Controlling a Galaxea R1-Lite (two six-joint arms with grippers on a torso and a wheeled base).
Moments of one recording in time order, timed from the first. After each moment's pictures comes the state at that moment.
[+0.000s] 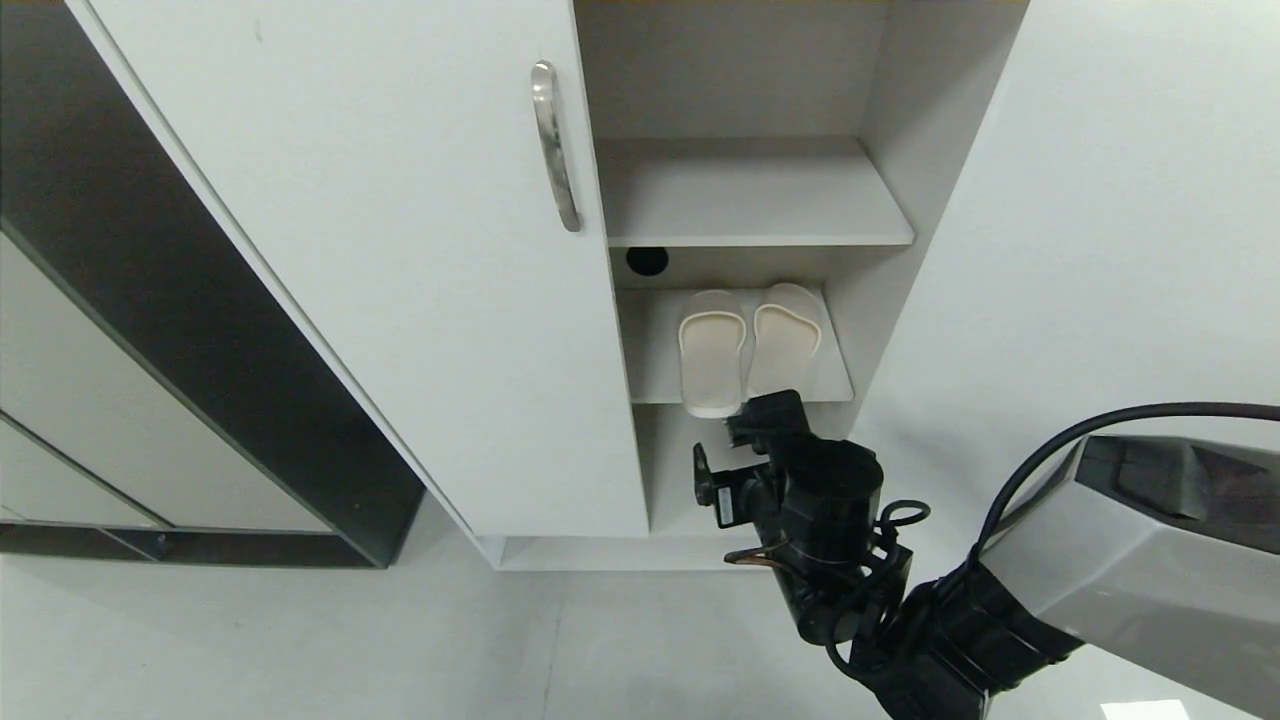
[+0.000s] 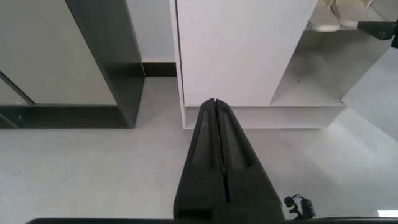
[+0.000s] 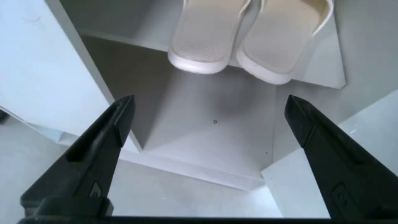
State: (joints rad) left arm 0.00 0.00 0.00 0.00 0.02 -0.01; right arm 0.83 2.19 -0.94 -1.25 -0.64 -0.08
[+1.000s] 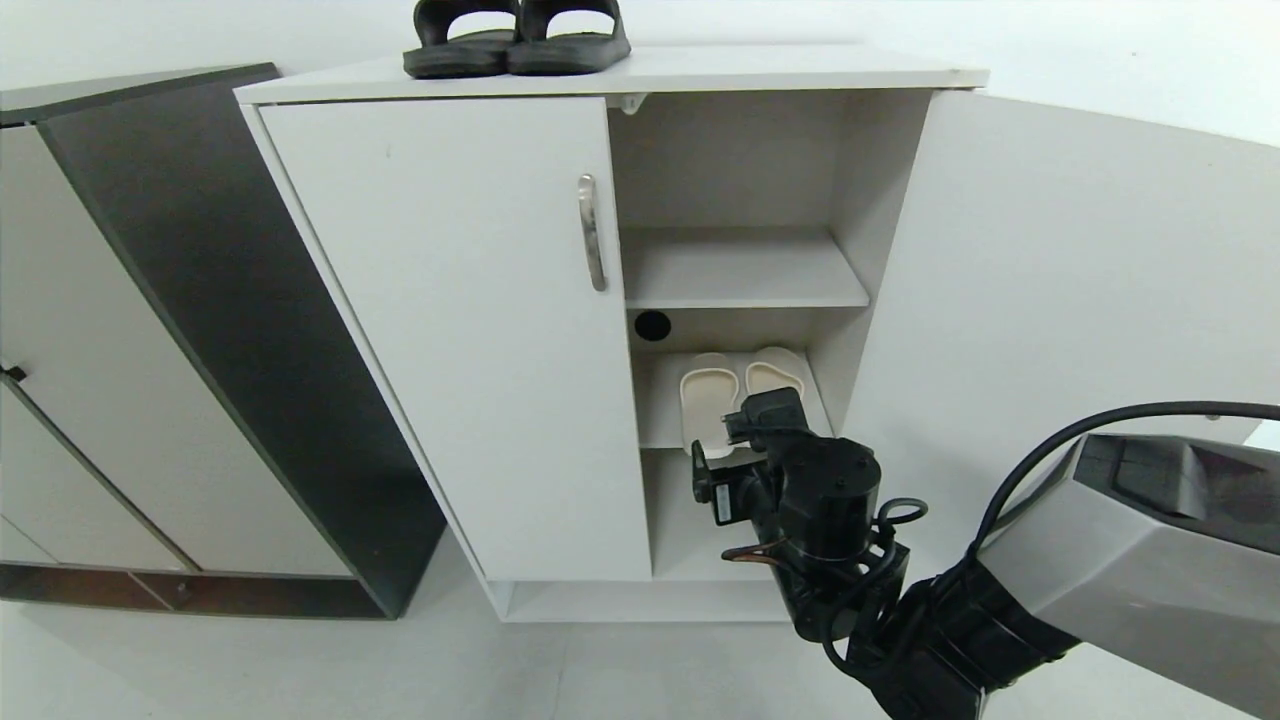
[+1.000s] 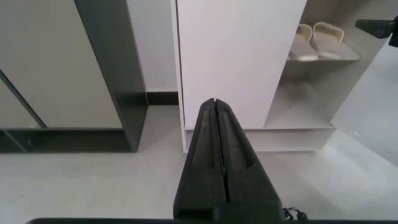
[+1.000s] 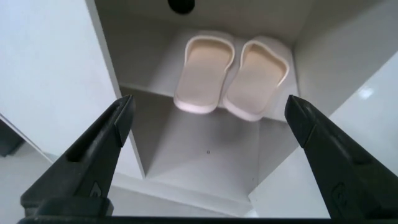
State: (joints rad) left arm 0.00 0.00 0.00 0.00 0.02 0.00; right arm 0.83 2.19 -0.95 -1.25 -0.65 -0.08
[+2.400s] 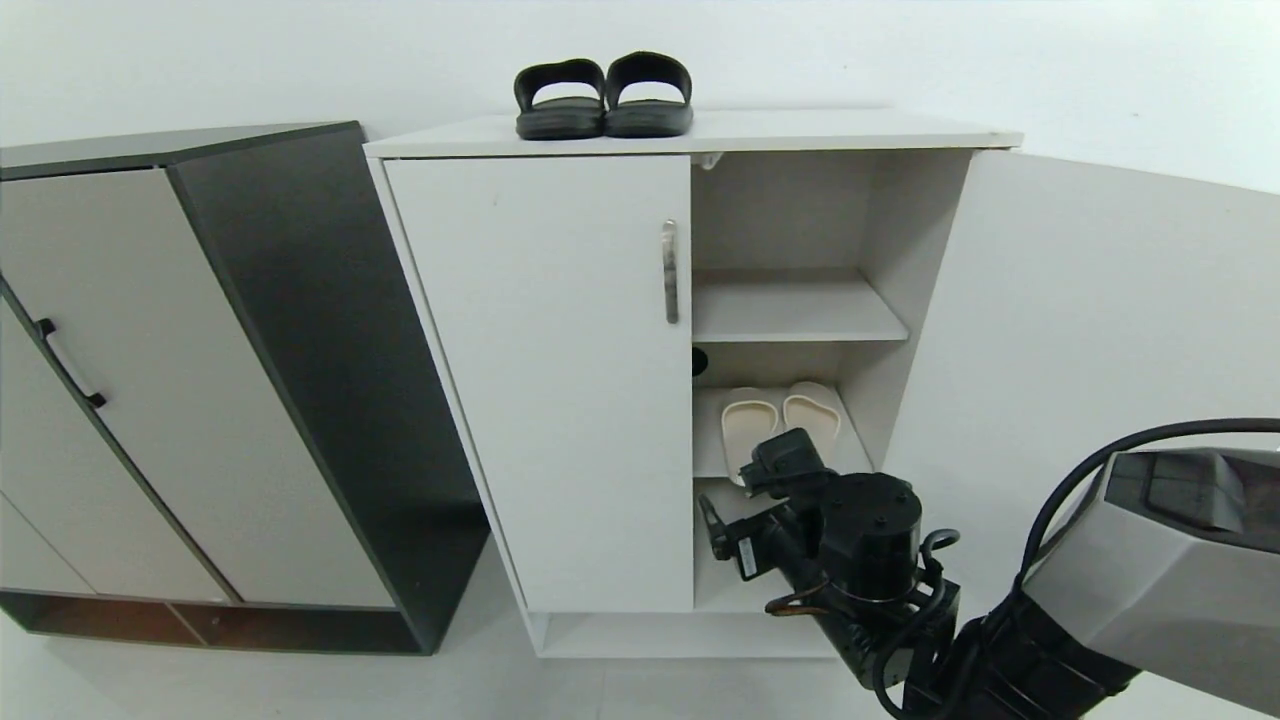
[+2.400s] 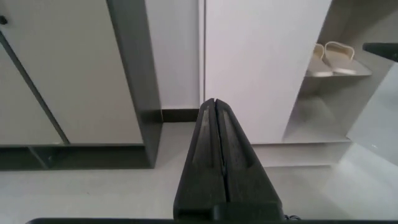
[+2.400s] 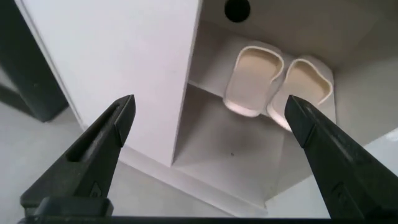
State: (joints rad) left arm 0.00 0.00 0.00 0.00 0.02 0.01; right arm 0.82 2.14 -0.75 -1.29 -0.46 -0.11
